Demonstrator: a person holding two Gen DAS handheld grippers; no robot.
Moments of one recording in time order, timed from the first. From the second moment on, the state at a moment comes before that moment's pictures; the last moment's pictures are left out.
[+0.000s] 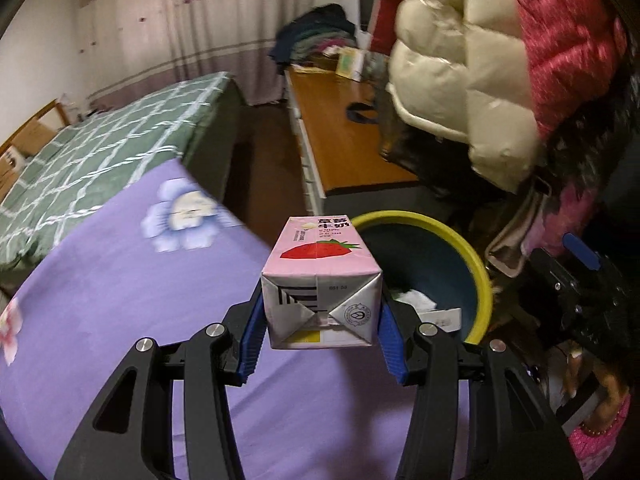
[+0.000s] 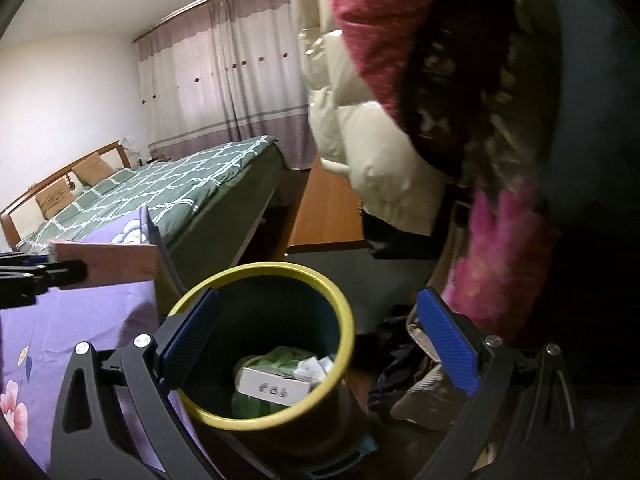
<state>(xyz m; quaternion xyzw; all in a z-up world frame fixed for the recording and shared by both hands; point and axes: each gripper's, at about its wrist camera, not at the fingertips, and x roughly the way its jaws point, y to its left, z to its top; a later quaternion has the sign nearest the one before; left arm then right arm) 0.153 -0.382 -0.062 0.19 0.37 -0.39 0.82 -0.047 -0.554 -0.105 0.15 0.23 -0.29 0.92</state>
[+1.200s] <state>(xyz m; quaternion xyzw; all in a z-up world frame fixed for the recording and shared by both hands) 0.115 -0.317 -0.041 0.13 0.32 -0.35 0.87 -0.063 -0.541 -0.096 0.17 0.24 -0.24 0.92</state>
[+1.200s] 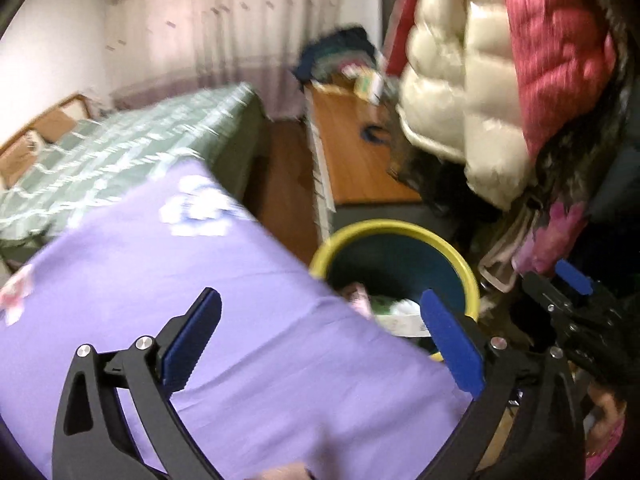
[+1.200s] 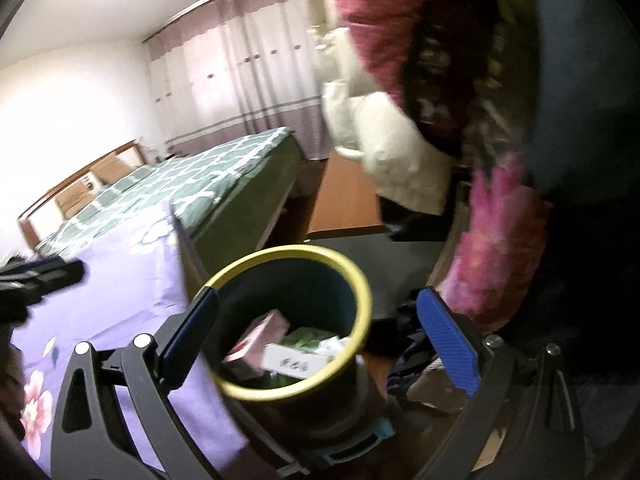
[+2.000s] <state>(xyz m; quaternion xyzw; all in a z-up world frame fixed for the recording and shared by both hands) -0.004 -0.016 0.004 -0.01 0.22 -0.07 0.97 -0.061 -0.435 -0.053 0.10 0.24 -0.12 0.96</state>
